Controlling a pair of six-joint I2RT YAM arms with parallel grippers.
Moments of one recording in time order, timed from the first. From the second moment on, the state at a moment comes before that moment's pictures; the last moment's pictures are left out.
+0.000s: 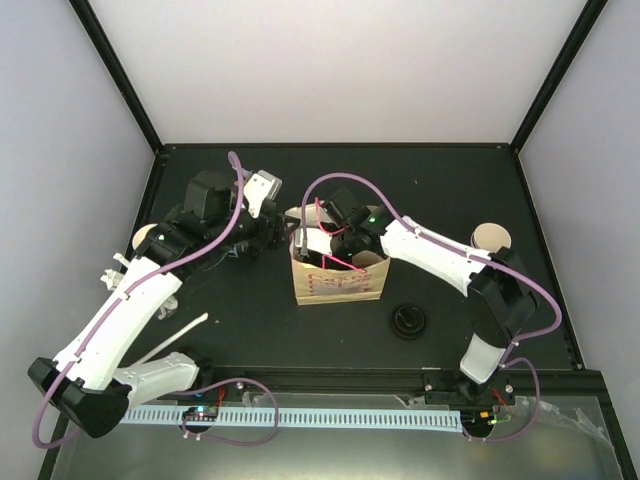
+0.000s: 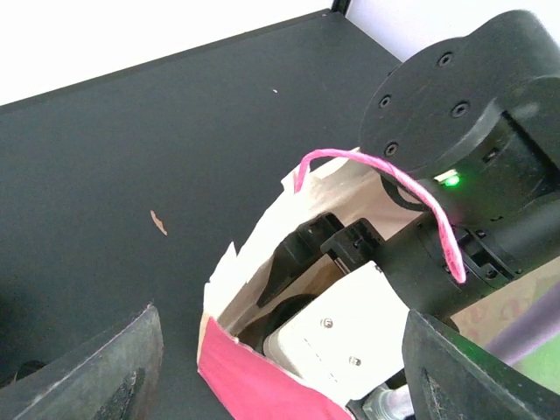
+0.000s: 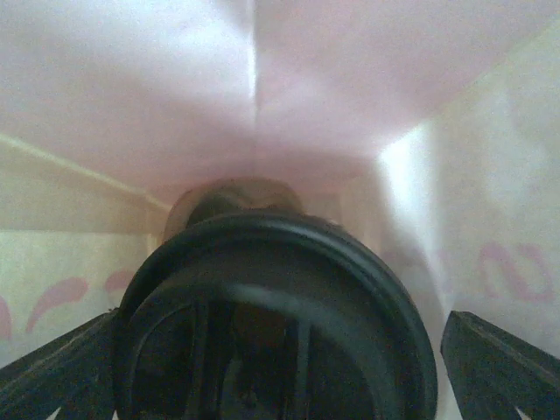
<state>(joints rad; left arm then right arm) -0.50 1.09 1.23 -0.69 0.28 -0.09 0.80 1.73 1.36 -0.68 -0.32 -0.71</state>
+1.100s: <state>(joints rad) -0.43 1.11 1.23 -0.71 0.37 -0.15 0.79 1.67 1.58 -0.93 -0.32 -0.67</state>
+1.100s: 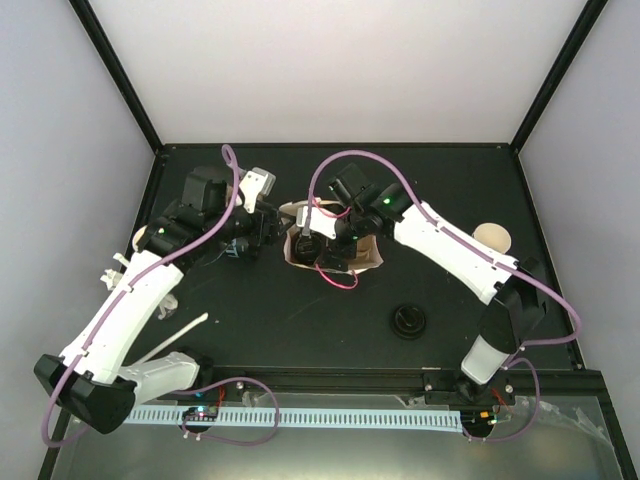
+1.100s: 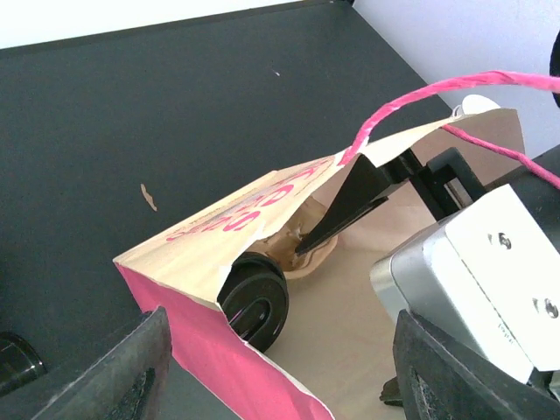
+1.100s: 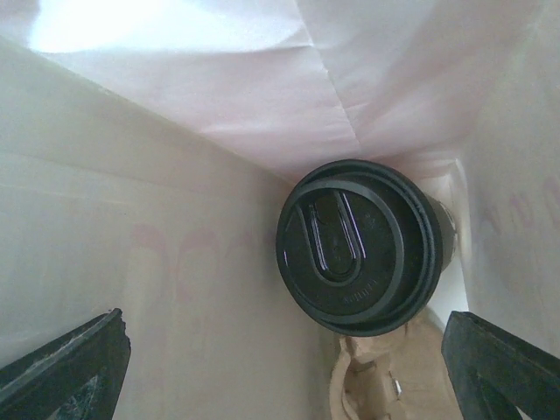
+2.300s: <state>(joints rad) -0.39 0.97 1.17 -0.68 0.16 -0.17 0.75 1.23 1.59 -0.58 0.17 -0.16</state>
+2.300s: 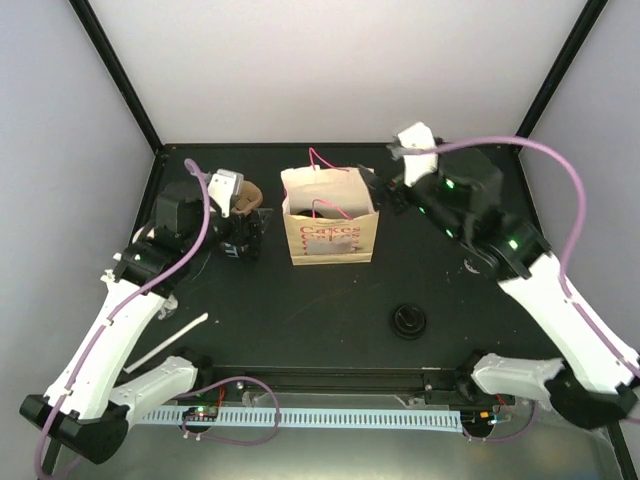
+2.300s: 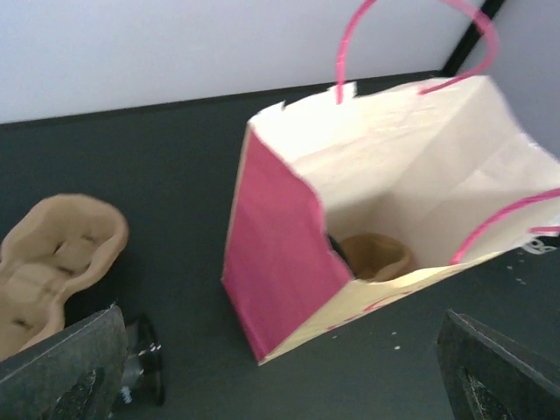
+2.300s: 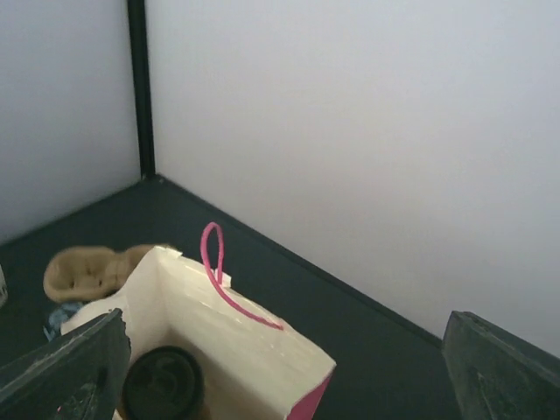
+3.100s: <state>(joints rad) -0.37 1.08 0.82 -0.58 -0.18 -0.51 0.75 0.78 0.80 -0.78 0.35 0.59</state>
